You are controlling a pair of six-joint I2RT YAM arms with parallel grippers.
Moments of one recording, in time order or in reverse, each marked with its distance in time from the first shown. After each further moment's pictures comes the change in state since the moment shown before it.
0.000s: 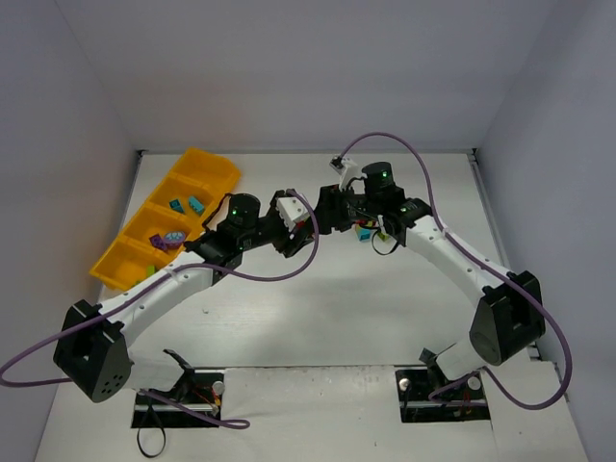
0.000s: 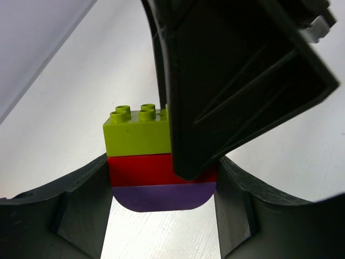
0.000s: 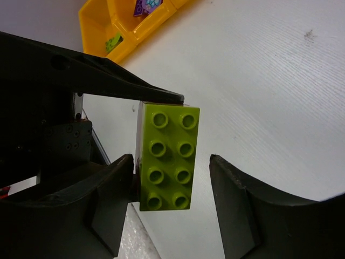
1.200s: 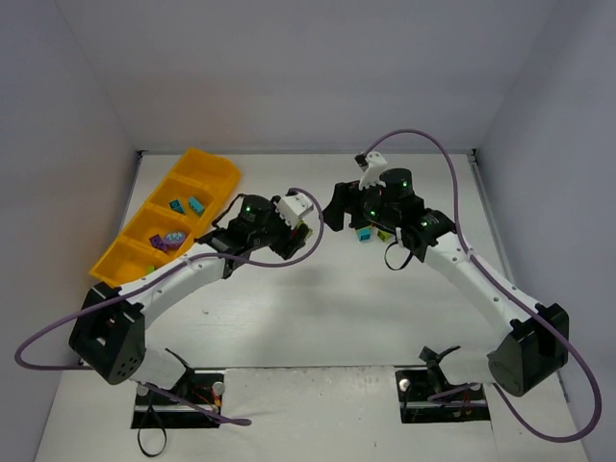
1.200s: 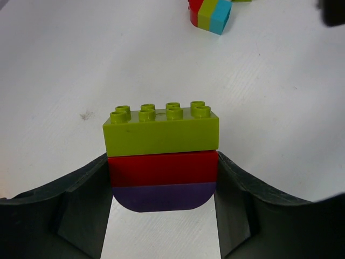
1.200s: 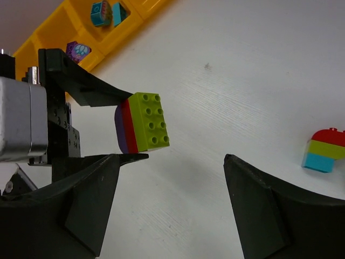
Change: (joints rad) left arm 0.010 0.120 0.033 -0.110 -0.181 -0.098; right arm 0.000 -0.181 -0.076 -0.010 0.369 -0.057
